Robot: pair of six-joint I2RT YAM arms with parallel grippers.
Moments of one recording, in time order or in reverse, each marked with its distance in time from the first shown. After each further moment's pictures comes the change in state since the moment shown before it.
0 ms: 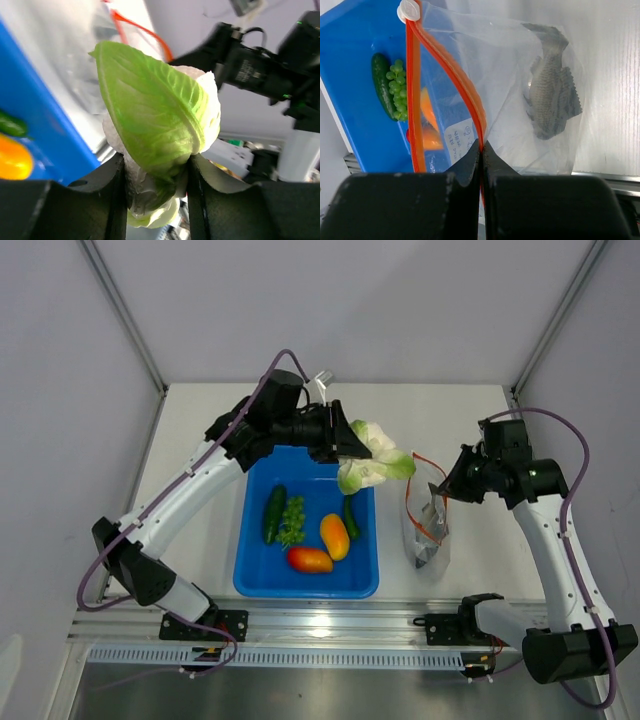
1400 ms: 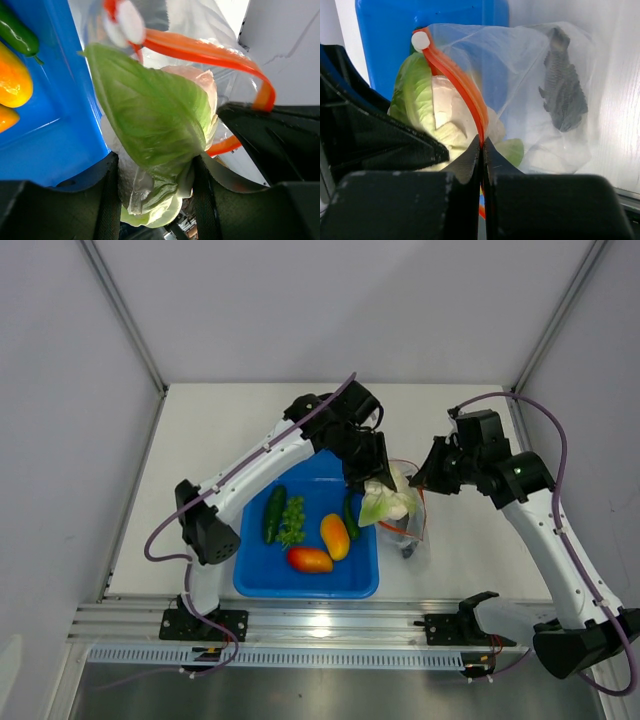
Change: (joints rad) left arm -0.177 0.451 0.519 -0.594 -0.165 -0.151; right arm 0.232 0.036 0.095 0.067 0.019 0.064
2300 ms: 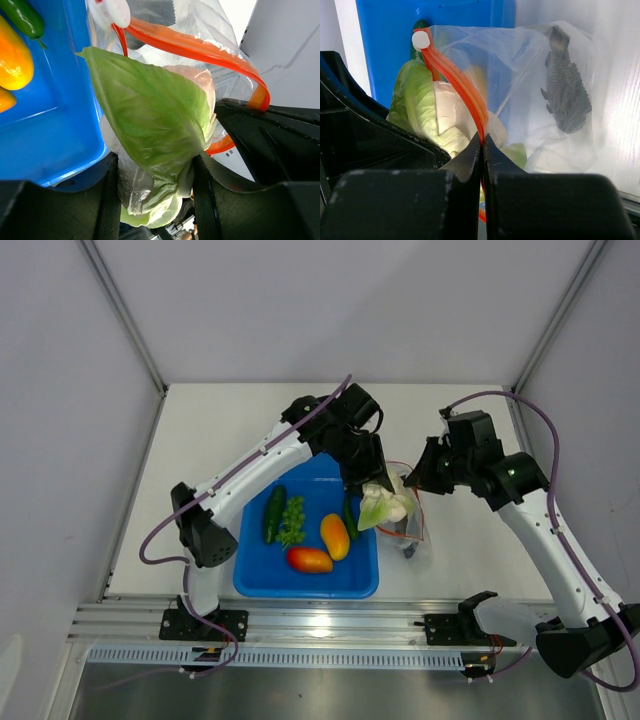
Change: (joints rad) left arm -0.024 -0.026 -0.008 -0.029 -0.042 -0.085; right arm 0.057 0.008 -0.013 0.030 0.032 0.003
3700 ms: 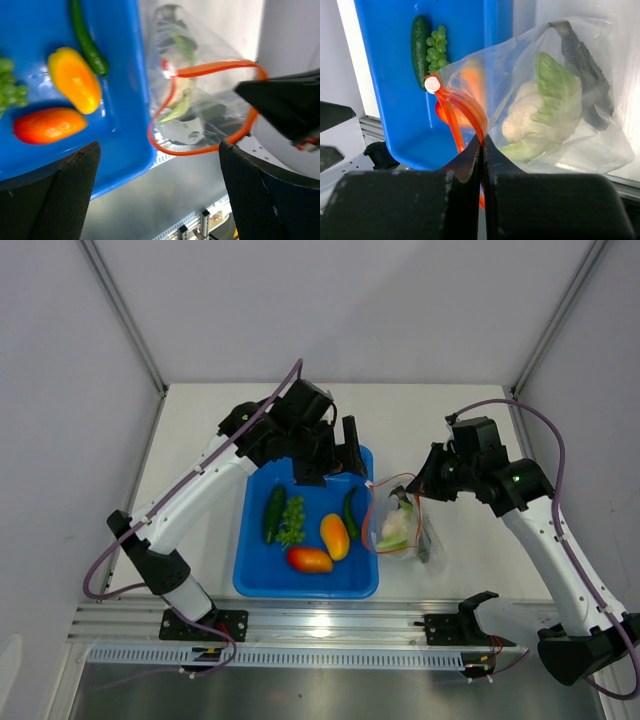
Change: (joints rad) left arm 0.051 -0.309 -0.216 0.076 -0.198 0.186; right arm -0.018 -0.038 -0.032 -0.026 -0.019 0.051
